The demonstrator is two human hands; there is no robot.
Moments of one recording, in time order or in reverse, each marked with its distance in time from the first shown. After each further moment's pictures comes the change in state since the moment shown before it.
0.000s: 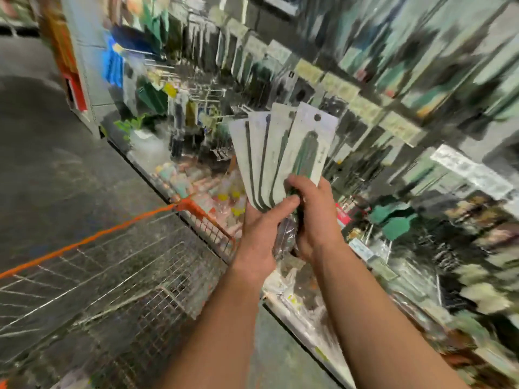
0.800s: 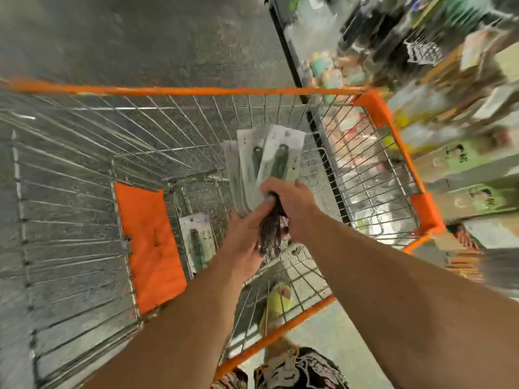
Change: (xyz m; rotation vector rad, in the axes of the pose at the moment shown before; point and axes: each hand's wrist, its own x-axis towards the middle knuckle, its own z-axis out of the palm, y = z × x) left_hand -0.109 0.003 -0.380 0.066 0.562 -0.030; right_hand -0.069 0.352 0.105 -0.667 -0.470 0.803
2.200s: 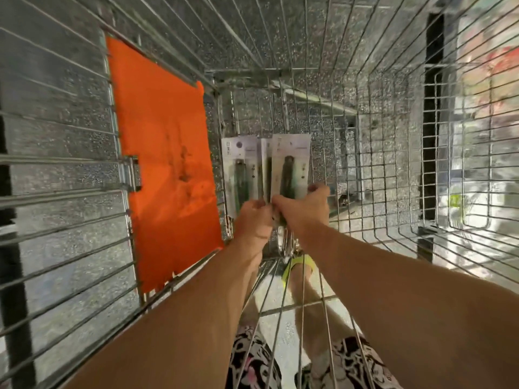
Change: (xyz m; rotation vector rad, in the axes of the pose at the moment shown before) left_hand 0.066 -0.126 -0.191 0.327 0.624 -0.262; right_hand 0.138 0.214 0.080 -0.606 0.149 0.164
